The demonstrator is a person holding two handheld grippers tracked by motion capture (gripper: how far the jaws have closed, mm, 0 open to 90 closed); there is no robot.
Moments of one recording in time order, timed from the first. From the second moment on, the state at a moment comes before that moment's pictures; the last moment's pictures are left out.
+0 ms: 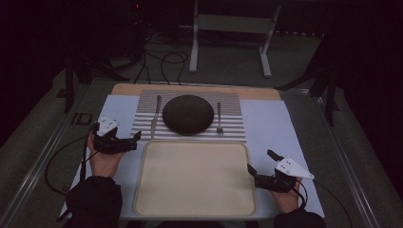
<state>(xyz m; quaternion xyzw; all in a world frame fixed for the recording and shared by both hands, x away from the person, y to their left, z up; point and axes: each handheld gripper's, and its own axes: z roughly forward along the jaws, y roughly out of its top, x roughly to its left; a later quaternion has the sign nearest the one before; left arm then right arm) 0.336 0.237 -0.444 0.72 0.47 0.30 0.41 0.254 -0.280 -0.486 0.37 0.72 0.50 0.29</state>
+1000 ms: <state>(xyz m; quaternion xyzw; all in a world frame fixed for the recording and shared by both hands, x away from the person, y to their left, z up) 0.386 0.222 -0.451 0.73 0.49 0.28 0.38 0.254 -0.280 -0.487 0.37 0.73 0.50 0.29</state>
